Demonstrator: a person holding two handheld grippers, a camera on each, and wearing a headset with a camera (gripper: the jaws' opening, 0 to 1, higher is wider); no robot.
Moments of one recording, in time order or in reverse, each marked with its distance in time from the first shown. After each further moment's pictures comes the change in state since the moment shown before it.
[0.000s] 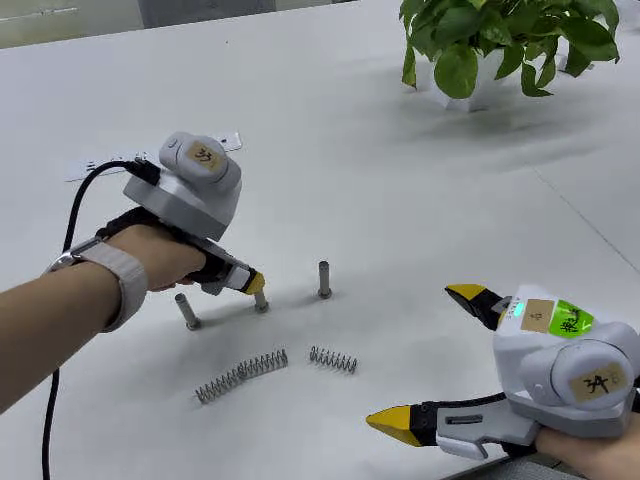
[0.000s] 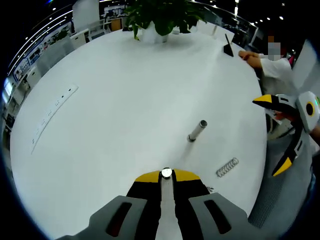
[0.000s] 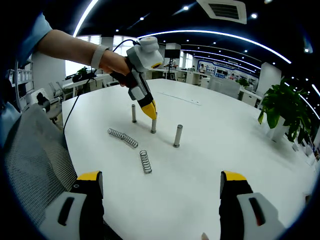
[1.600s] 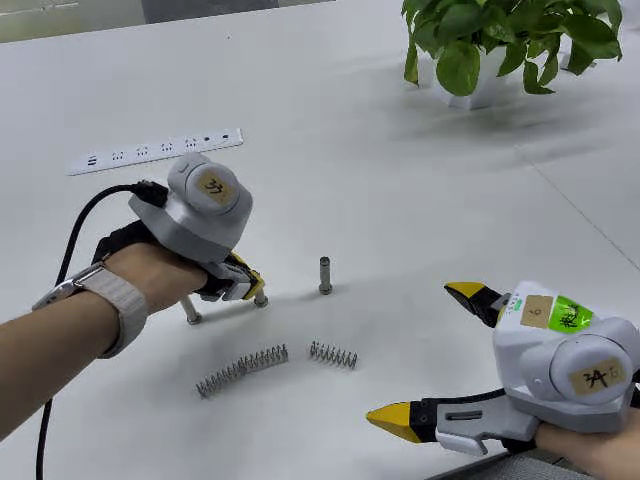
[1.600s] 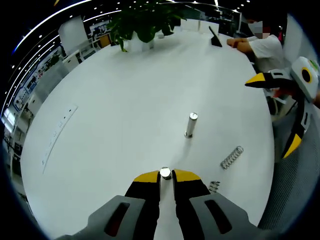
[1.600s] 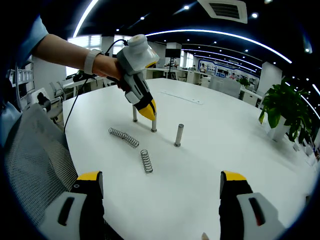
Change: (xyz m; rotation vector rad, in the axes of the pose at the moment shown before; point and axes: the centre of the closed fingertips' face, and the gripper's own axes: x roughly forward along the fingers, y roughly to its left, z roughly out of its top) left arm 0.004 0.002 -0.001 0.183 -0.055 0.067; right arm 0.002 -0.001 -0.003 0.003 0.004 0.007
